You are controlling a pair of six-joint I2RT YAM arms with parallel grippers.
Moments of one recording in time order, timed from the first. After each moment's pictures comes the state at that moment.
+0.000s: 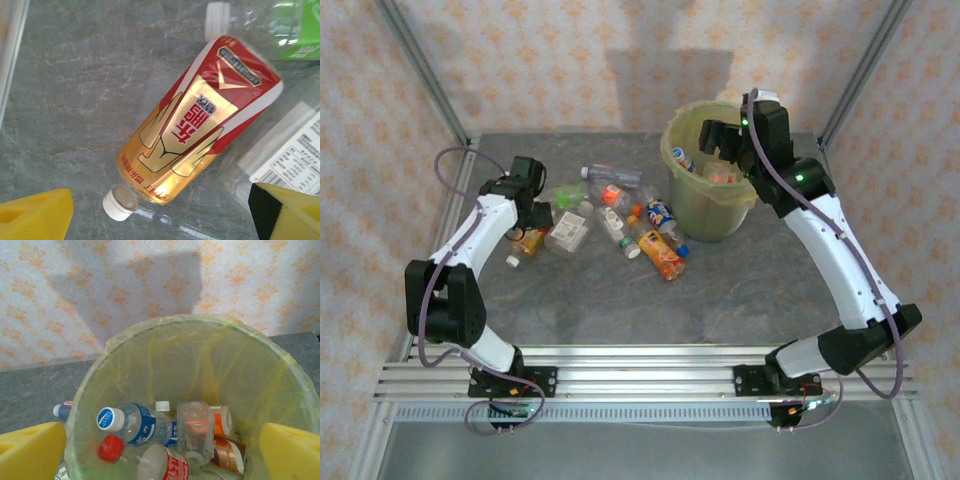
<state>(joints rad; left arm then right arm) -0.07 1.58 1.26 -0.91 -0.32 -0.35 0.45 1.41 1.72 -0.76 0.33 0.36</state>
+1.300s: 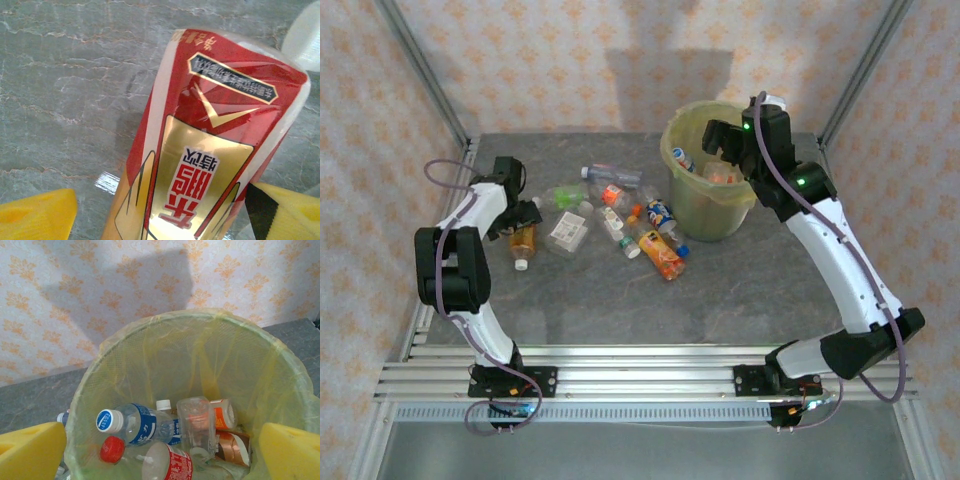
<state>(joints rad) 0.11 1.79 1.31 -0.85 -0.18 -0.44 0.45 1.39 1.69 -0.76 0.36 0.45</state>
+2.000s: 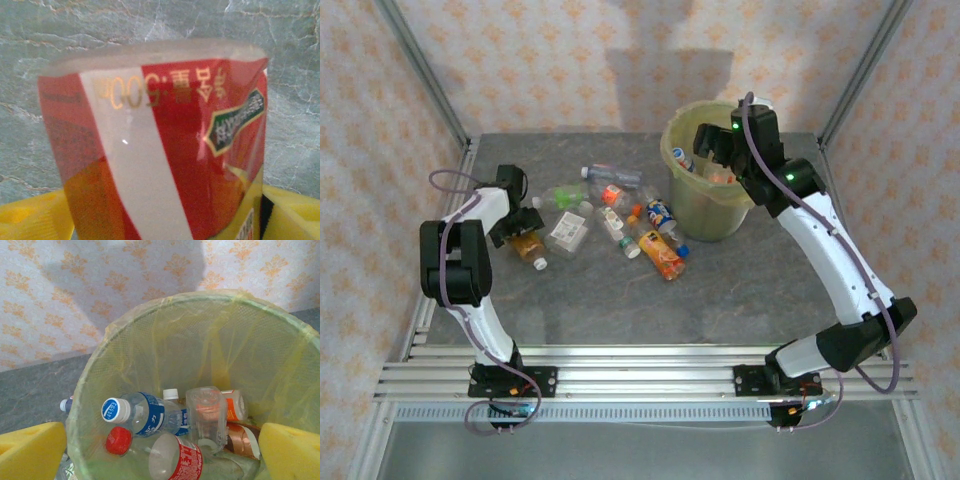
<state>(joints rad) 0.12 1.85 1.26 -0.77 -0.13 -0.48 0.46 1.43 1.70 -0.77 0.33 0.46</state>
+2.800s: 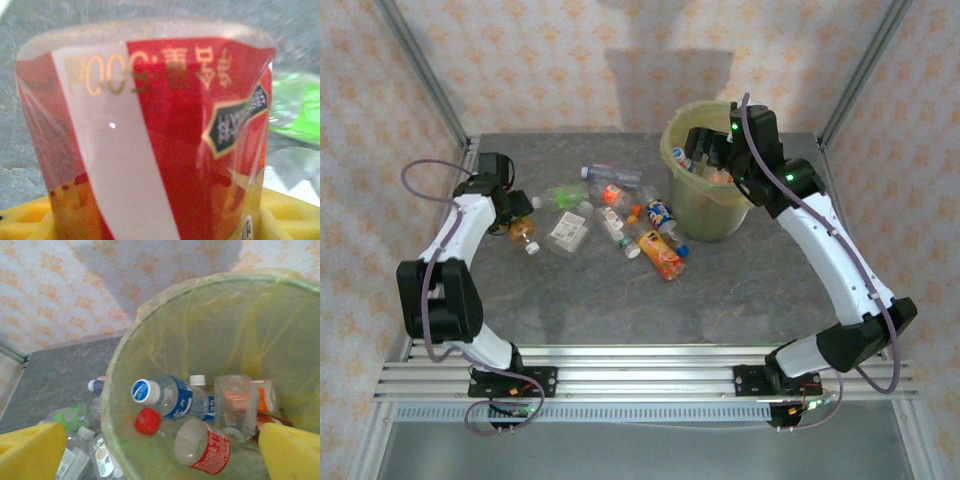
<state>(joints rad) 0.11 1.54 1.24 -0.76 -0.12 -0.49 0.47 1.43 1.69 -0.77 0.18 0.47</state>
